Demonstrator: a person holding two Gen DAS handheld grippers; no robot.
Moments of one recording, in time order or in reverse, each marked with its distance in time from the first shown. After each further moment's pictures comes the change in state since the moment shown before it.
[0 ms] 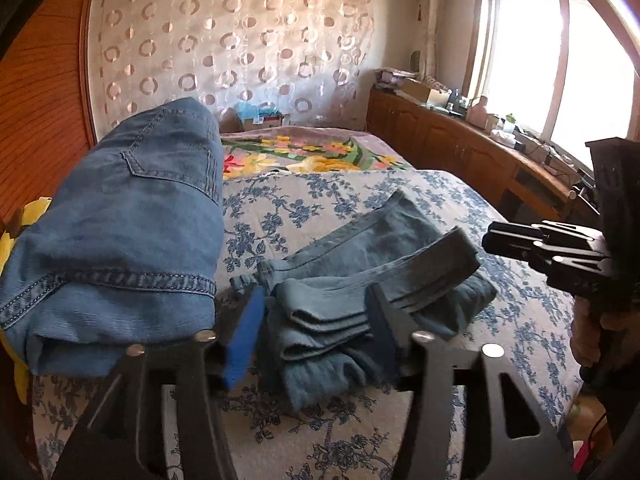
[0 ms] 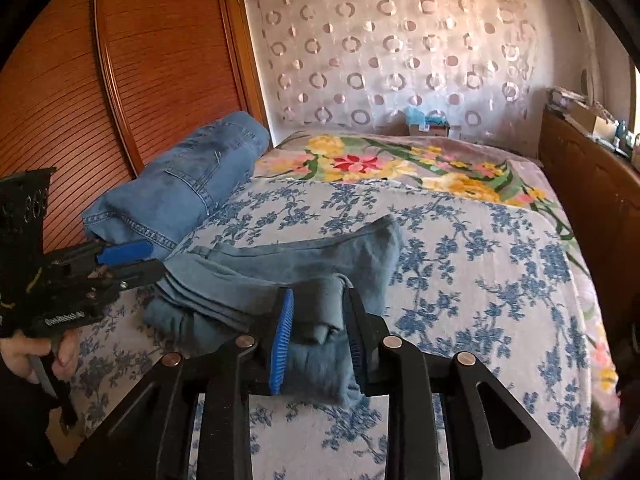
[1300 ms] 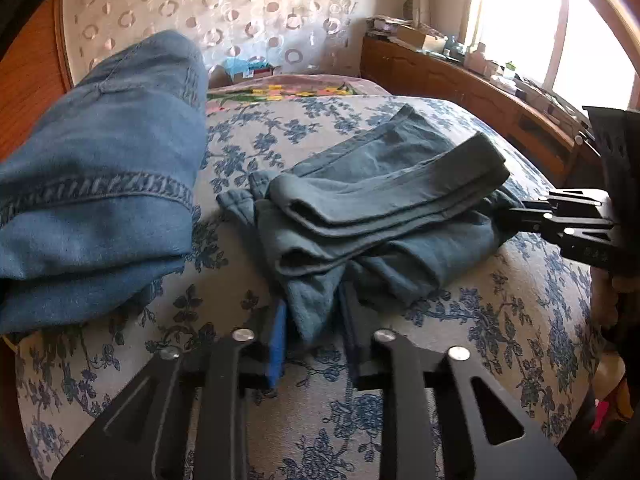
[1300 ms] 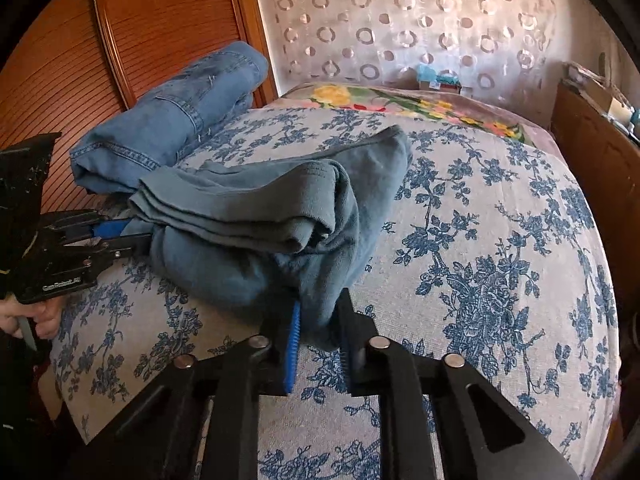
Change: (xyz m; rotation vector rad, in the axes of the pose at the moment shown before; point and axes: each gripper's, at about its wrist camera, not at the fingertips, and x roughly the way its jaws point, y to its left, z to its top) left arm 0.027 0.001 -0.037 0.069 0.178 0.007; right arm 0.034 -0.009 -0.031 -0.010 0.157 0.059
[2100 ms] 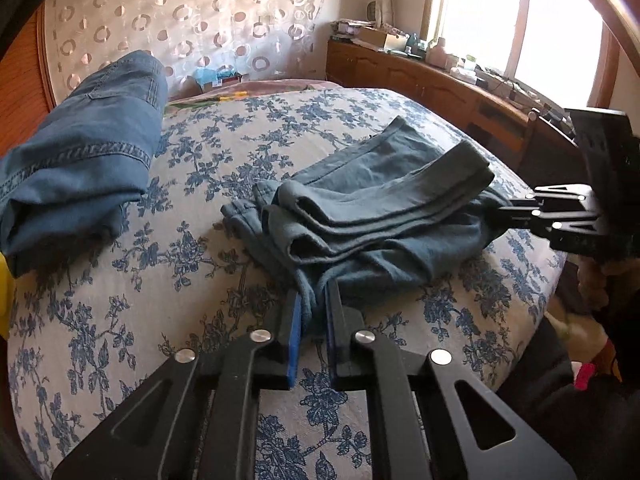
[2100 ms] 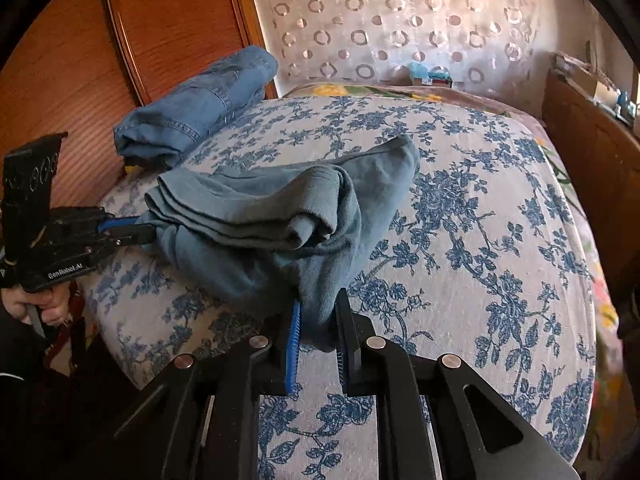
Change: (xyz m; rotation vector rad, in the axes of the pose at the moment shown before) left arm -0.056 -0.046 -0.048 0.050 -0.014 -0.089; right arm -0.088 0.010 -0.080 0.018 -0.001 -0.022
